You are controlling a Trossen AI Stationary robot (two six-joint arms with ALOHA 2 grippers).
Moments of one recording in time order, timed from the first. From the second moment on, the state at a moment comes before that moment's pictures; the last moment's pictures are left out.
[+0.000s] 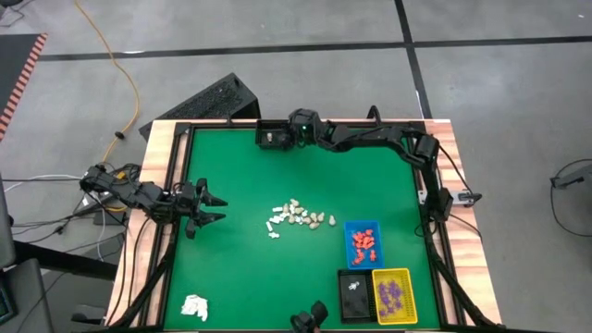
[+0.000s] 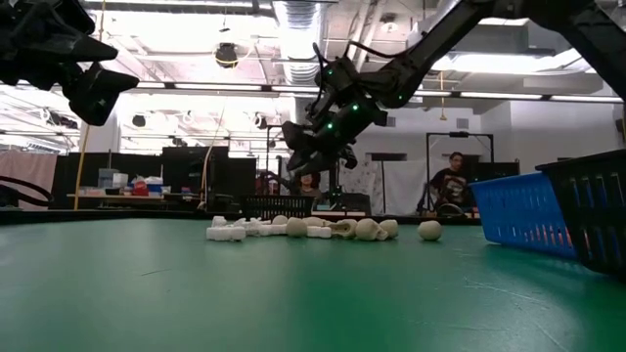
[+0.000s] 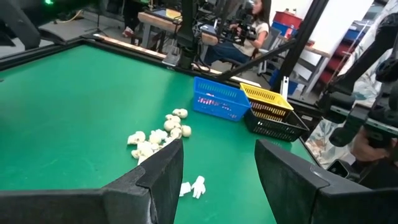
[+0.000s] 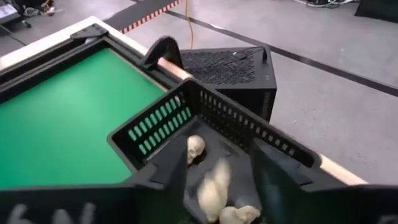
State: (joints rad) left arm -0.38 0.01 0.12 -0.12 -0.35 -0.33; right arm -0.45 2.02 1.40 0.18 0.20 0.29
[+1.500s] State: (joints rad) left arm -0.38 0.01 0.12 -0.16 -0.33 -0.36; right arm -0.06 2.02 1.40 -0.42 0.13 0.06
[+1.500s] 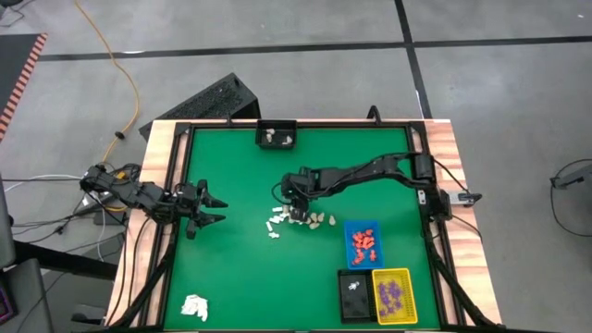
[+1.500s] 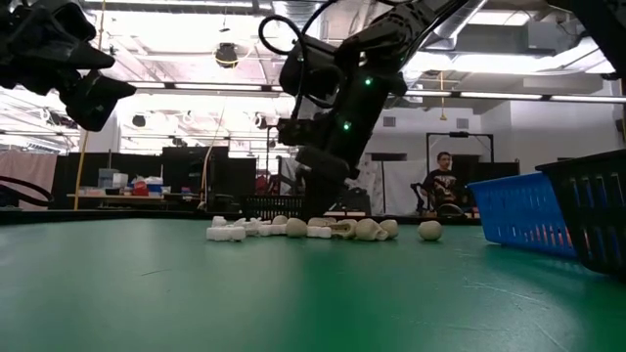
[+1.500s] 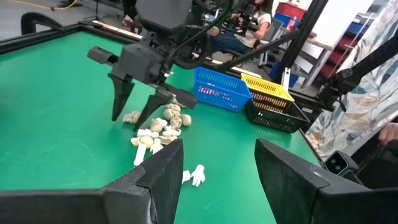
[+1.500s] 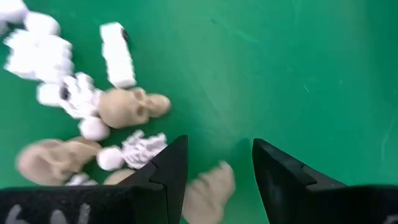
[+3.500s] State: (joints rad) left arm -0.38 0.00 0.12 -0.17 -0.35 -0.37; right arm 0.03 1.90 0.98 0.05 0.48 0.44
